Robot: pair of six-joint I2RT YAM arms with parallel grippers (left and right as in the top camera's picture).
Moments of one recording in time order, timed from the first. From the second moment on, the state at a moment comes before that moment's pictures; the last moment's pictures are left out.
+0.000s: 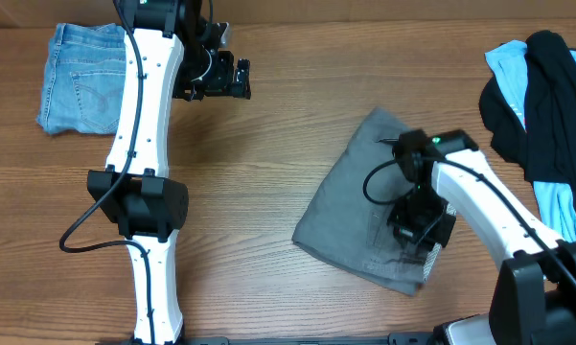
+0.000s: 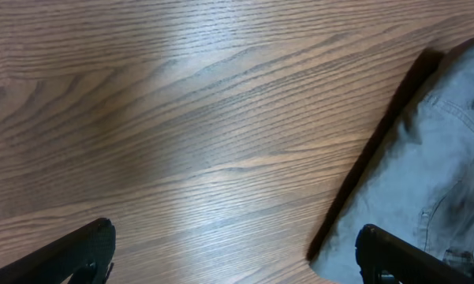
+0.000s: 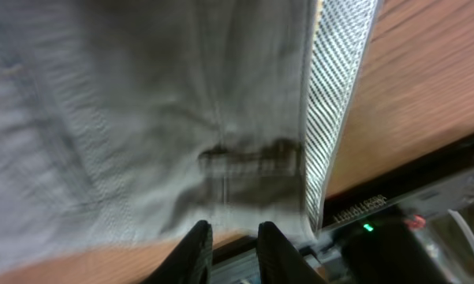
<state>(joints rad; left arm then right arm) -0.14 2.35 2.62 -1.69 0.26 -0.05 0.25 1.63 1.08 -1.40 -0.07 0.74</state>
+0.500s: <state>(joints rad) -0.14 2.35 2.62 -1.69 0.26 -0.05 0.24 1.62 0.80 -1.21 -0.13 0.92</state>
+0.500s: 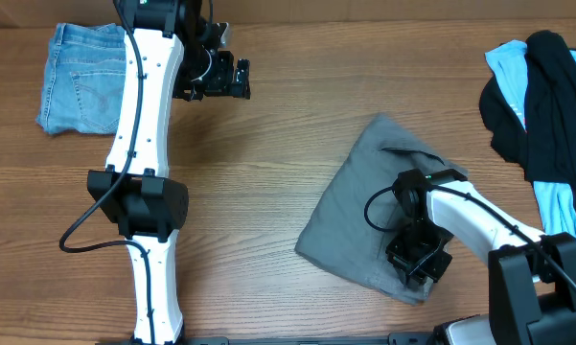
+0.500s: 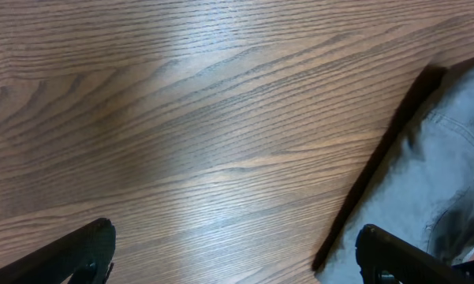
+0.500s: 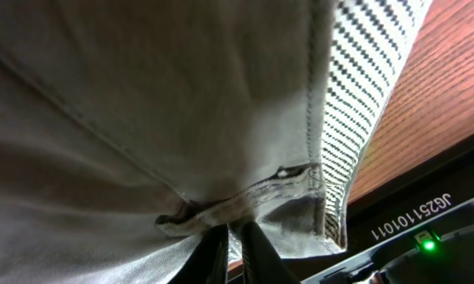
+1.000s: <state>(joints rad) -0.18 2.35 2.56 -1.68 0.33 0.03 0.16 1.33 1.32 -1.43 0.00 0.85</state>
